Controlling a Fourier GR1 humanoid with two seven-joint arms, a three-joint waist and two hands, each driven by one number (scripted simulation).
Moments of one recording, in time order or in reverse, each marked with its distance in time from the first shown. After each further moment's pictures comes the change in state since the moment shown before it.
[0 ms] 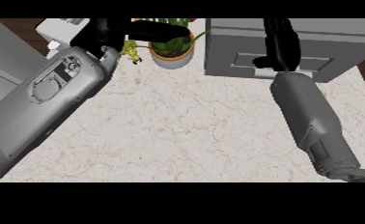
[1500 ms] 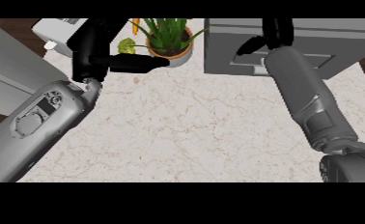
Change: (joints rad) left arm 0.244 0.059 0.033 -0.177 -0.054 -0.035 -0.056; right arm -0.239 0.006 -0.267 0.209 -0.258 0.121 -0.291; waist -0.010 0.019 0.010
